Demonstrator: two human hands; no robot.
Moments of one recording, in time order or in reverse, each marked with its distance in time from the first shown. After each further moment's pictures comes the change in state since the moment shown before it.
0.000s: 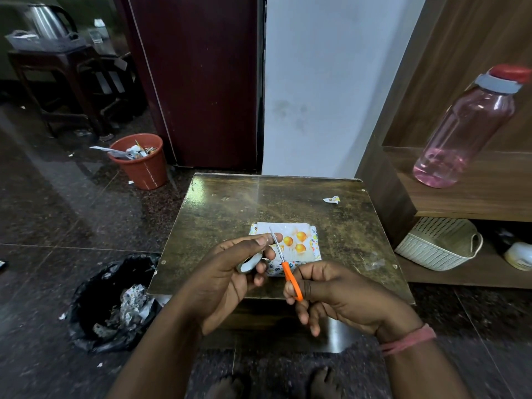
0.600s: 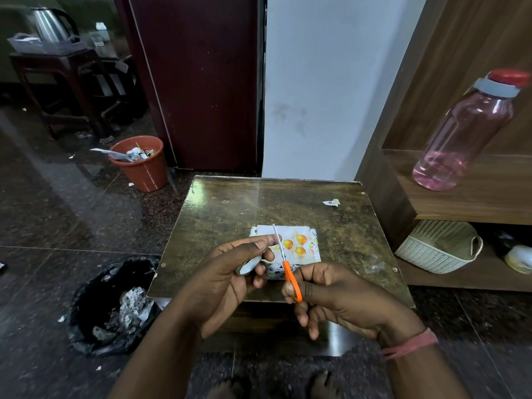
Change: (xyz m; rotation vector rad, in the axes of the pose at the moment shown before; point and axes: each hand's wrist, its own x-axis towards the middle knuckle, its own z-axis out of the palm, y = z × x) left_hand 0.001 -0.001 -0.001 -0.036 0.021 0.018; right_hand -0.002 -0.002 0.002 0.031 0.023 -0.026
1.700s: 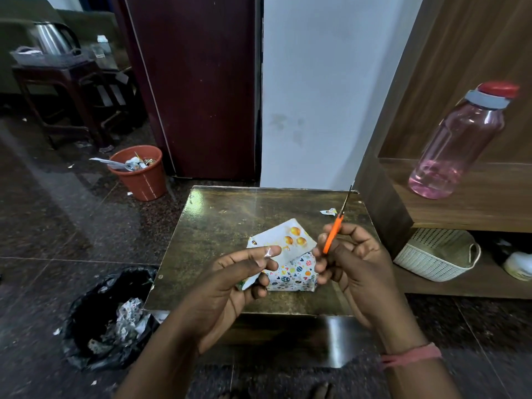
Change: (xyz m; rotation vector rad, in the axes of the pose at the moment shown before) left_hand 0.002 -0.002 -0.001 0.017 -0.018 0.013; right_hand 0.004 -0.020 -0.006 0.237 0.546 -0.551
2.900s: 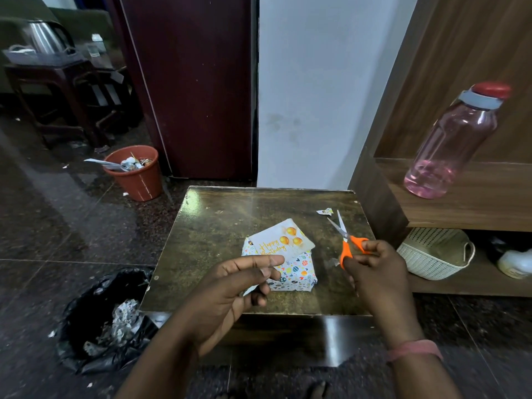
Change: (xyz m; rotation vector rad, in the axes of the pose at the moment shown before) left_hand 0.000 -0.006 0.001 0.113 -0.040 -0.049; right_hand 0.009 0.014 -0.048 -0.644 0.486 0.096
